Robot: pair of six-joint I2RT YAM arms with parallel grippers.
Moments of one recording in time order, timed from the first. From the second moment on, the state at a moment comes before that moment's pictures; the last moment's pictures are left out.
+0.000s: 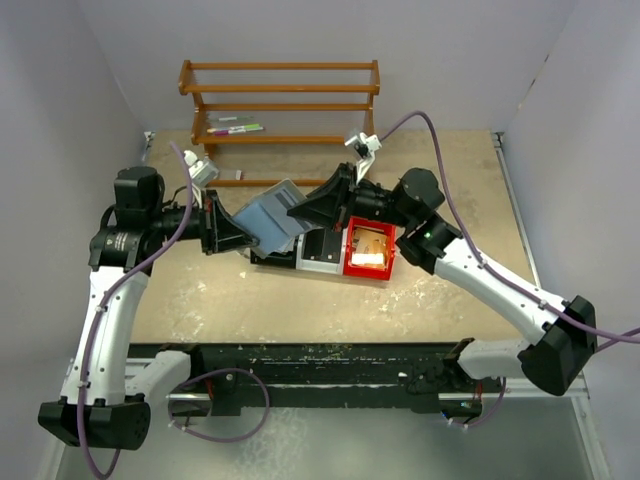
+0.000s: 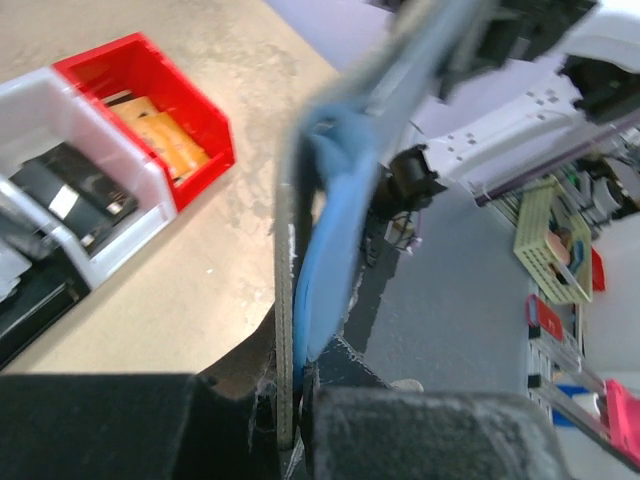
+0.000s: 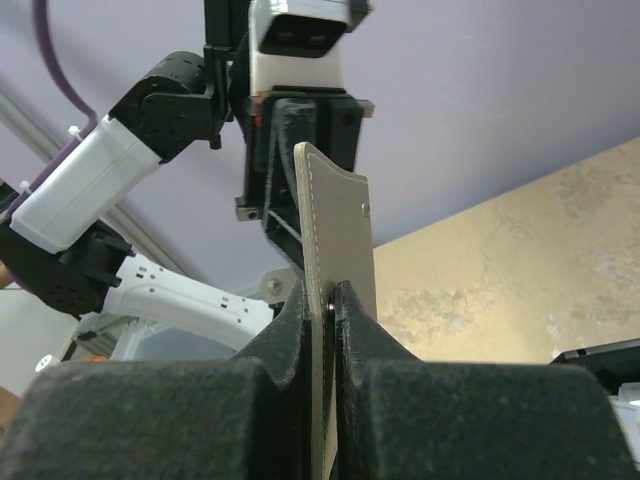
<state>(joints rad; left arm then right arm) -0.05 0.99 1.20 -0.76 1.23 -0.08 0.74 1.29 1.13 0.41 -0.67 0.62</state>
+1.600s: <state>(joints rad) -0.05 0.99 1.16 -0.71 1.15 -0.17 0.85 1.27 1.24 -0.07 -0.38 0.37</state>
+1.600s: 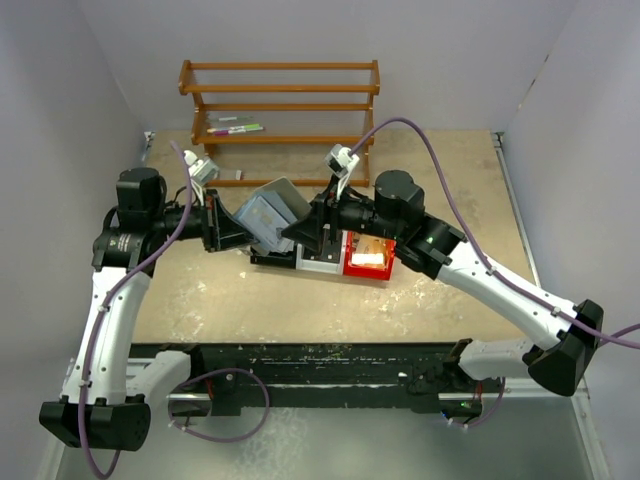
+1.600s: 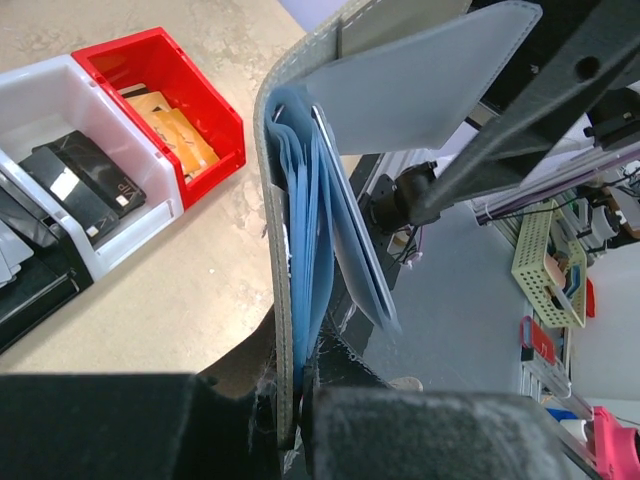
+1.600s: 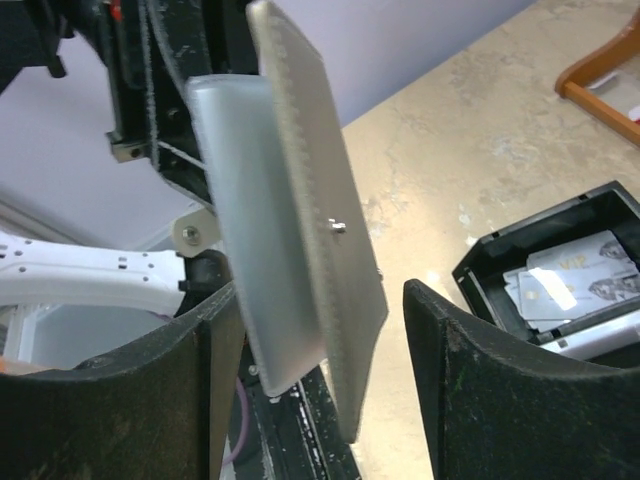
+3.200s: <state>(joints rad) -0.05 0.92 1.18 -0.70 1.44 -0.10 0.65 1.28 1.15 0.29 -0.78 0.77</state>
